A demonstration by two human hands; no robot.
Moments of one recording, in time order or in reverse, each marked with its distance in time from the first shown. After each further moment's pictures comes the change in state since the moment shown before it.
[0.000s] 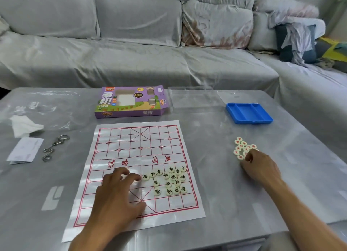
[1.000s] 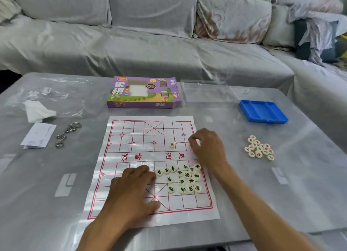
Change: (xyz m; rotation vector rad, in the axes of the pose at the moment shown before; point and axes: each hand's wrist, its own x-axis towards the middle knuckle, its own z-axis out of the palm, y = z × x) left_hand 0.000 -0.006 -0.002 0.042 -0.136 0.122; right_hand -0.041 -0.152 0.053 0.277 0.155 -0.612
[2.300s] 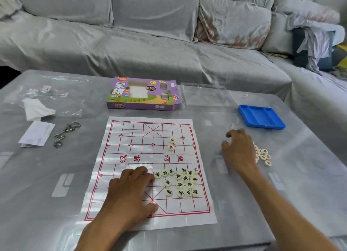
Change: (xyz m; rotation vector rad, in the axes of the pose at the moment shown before) left_hand 0.002 -0.001 0.005 0.002 0.034 0.006; right_hand 0.009 0.055 -0.045 -0.241 0.067 0.267
